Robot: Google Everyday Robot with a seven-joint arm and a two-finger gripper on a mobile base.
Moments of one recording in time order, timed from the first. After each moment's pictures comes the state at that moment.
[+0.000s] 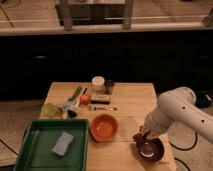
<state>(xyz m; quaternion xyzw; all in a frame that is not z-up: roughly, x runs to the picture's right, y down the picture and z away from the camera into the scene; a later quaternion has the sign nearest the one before) 0.208 0.215 0.654 -0.28 -0.23 -0.38 0.85</state>
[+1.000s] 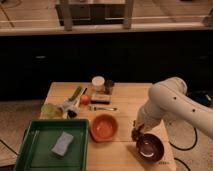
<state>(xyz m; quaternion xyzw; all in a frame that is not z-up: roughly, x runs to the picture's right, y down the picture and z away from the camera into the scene) 0.162 0.175 0.646 -0.27 -0.24 -0.42 0.83</state>
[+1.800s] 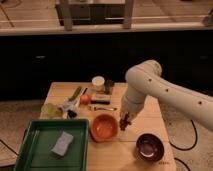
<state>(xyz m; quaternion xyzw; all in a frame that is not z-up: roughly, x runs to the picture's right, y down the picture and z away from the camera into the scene) 0.082 0.125 0.660 -0.28 -0.25 -0.50 0.78</state>
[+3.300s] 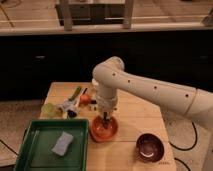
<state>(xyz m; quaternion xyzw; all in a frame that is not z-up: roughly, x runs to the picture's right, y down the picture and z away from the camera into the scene) -0.002 0.132 0.690 -0.30 -0.28 -0.56 0.72</state>
